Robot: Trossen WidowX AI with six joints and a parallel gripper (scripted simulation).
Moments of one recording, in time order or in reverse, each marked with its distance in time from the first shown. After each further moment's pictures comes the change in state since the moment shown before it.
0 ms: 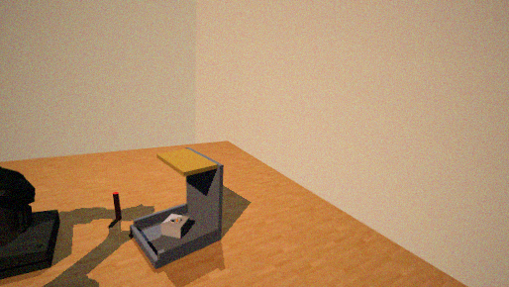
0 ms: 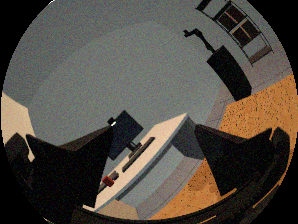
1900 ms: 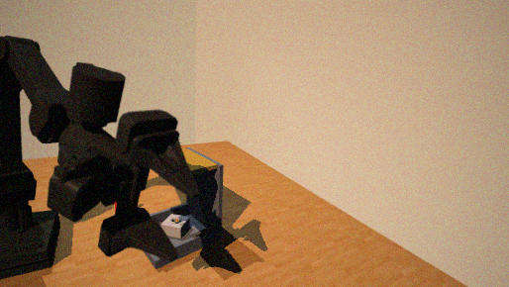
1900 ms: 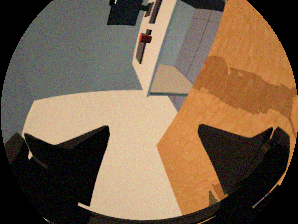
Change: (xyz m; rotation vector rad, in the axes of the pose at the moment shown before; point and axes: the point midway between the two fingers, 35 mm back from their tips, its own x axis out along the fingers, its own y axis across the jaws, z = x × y) arm -0.251 0.312 -0.114 0.587 1.209 -0.049
